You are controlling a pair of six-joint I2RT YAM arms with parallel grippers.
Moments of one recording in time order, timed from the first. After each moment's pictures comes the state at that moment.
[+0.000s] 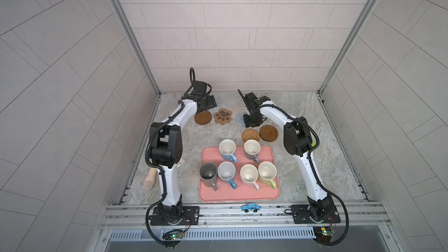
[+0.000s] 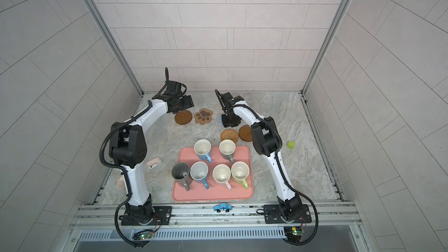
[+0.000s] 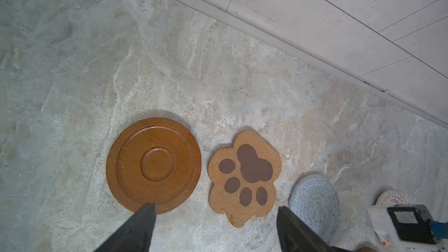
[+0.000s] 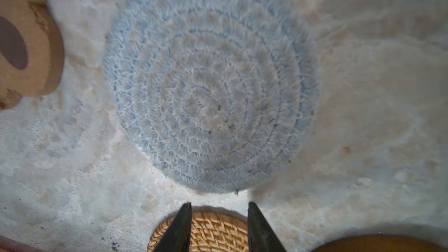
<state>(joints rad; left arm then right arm) -0.19 2.00 1.68 -0.57 0.00 -0.53 0.43 2.43 2.15 -1.06 -0.11 0.32</state>
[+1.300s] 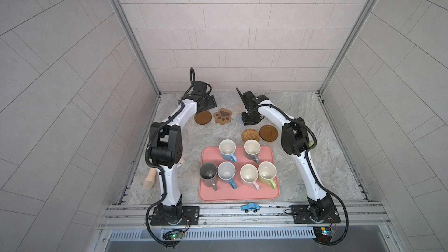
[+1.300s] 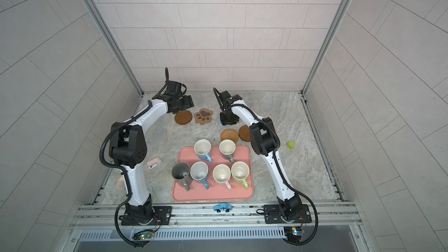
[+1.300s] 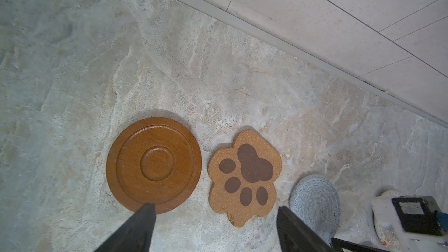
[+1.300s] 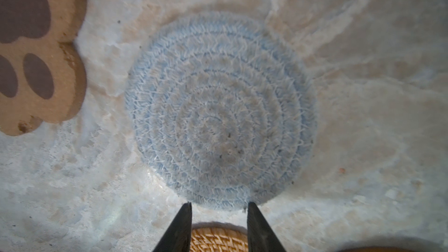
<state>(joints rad) -0.19 2.00 1.68 -0.57 0.00 -0.53 0.44 2.48 2.26 -1.10 -0.06 0.33</state>
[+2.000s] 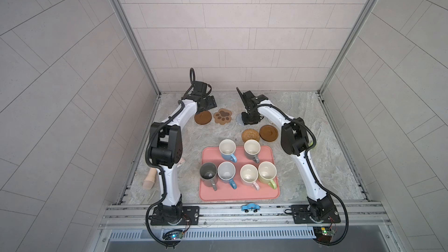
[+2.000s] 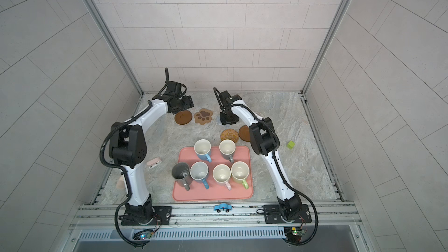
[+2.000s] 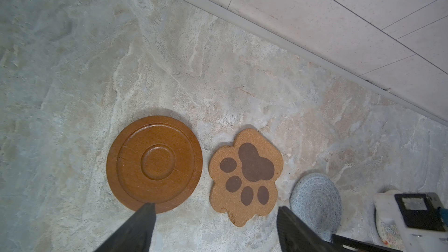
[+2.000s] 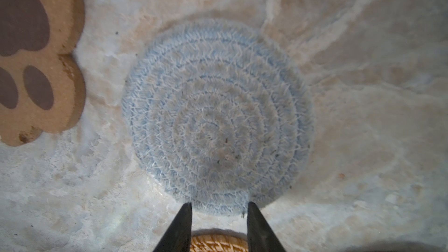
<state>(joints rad) -0.19 2.00 1.68 -0.57 0.00 -0.53 0.44 2.50 2.28 -1.09 -0.07 0.36</state>
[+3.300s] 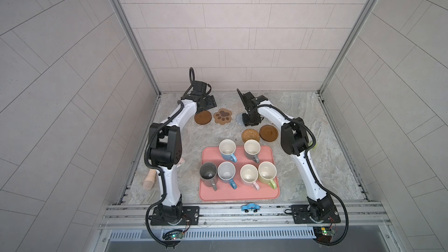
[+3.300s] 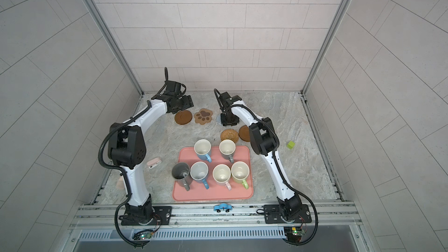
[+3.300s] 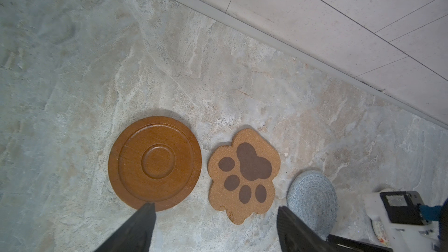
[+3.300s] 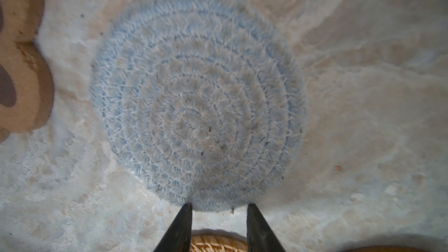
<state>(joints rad) -0.19 1.98 1.67 -0.57 0.00 -0.53 0.44 2.50 2.26 -1.10 -0.04 0.37</state>
